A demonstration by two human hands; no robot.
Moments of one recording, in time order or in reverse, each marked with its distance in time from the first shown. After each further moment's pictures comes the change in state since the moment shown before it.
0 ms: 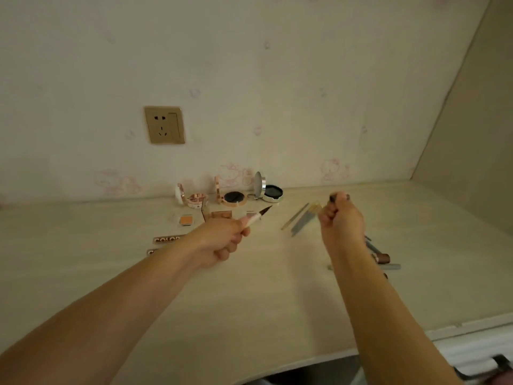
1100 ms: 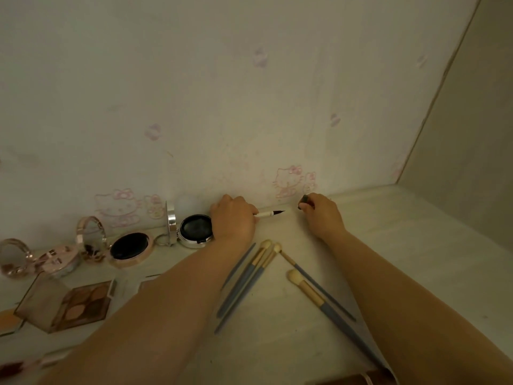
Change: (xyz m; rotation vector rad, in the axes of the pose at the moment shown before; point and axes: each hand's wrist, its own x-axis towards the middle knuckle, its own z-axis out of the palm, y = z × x) left_hand 0.321 0.050 0.124 1.123 0.480 0.443; right_hand 0.317 0.020 -0.087 -1.523 -0.136 -0.319
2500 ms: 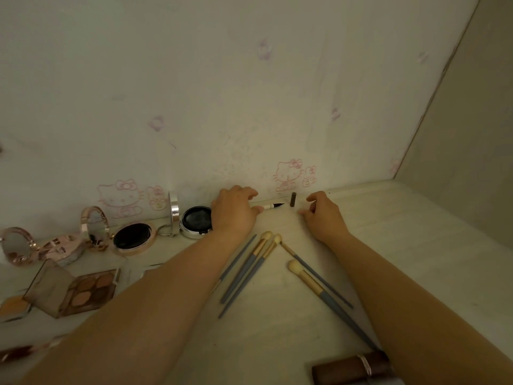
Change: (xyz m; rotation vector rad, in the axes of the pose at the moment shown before) left_hand -0.009 -0.004 -0.012 -0.293 0.025 0.009; right_hand -0.029 -0.005 -0.008 0.102 -0.042 0.090
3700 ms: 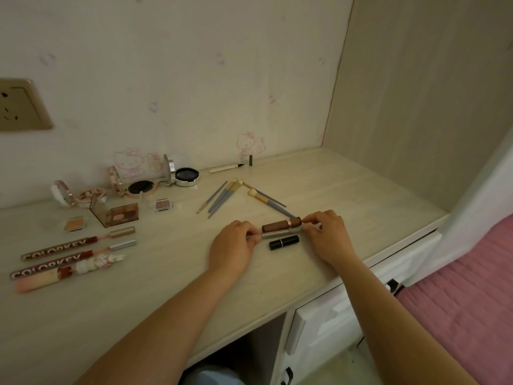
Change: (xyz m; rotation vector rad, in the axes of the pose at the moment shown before) left_hand -0.256 0.053 -0.034 -0.181 -0.139 0.129; right_hand -0.273 0.034 -0.073 -0.080 0.138 0.052
